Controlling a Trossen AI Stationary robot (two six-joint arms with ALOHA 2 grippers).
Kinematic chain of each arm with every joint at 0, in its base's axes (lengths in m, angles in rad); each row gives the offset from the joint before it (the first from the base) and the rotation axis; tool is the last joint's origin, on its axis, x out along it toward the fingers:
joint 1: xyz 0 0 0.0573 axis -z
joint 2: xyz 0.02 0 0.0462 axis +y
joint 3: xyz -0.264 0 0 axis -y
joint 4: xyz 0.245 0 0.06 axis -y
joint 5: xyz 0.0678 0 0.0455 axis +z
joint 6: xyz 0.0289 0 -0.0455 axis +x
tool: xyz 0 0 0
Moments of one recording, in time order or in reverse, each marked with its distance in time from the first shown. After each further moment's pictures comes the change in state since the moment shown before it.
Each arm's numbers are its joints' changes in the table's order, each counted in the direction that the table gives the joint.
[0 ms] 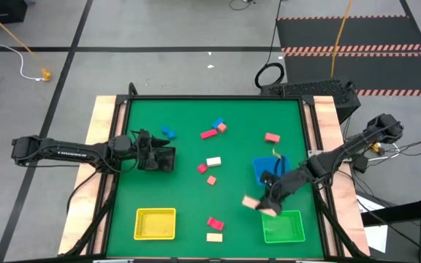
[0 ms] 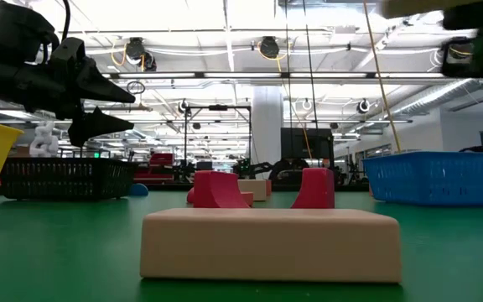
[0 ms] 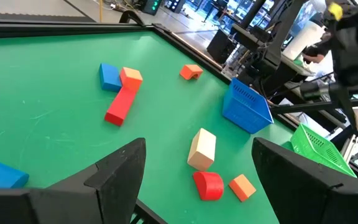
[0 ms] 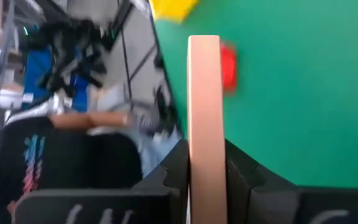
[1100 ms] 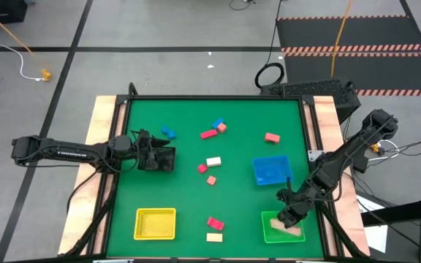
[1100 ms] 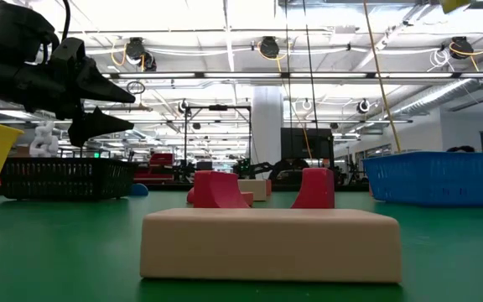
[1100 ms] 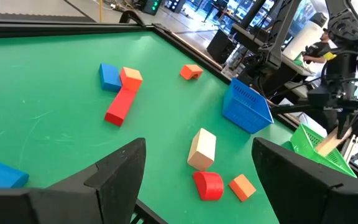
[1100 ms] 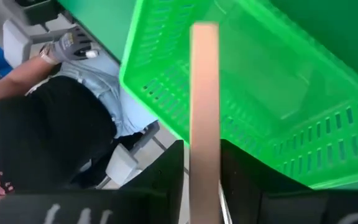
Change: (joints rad) left arm 0.000 0.000 0.000 0.000 0.000 0.000; right arm -0.234 0.006 -0.047 -0.255 0.194 0.589
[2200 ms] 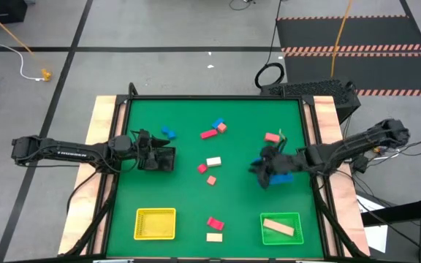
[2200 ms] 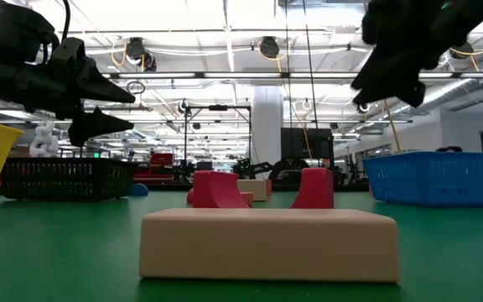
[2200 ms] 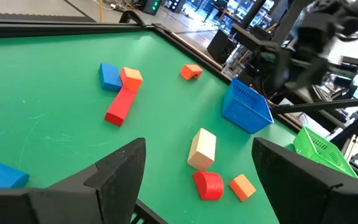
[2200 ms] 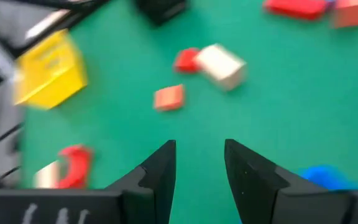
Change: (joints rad) left arm 0.000 0.000 0.000 0.000 0.000 0.000; right arm 0.504 -0.072 -0.006 0.094 -0.587 -1.027
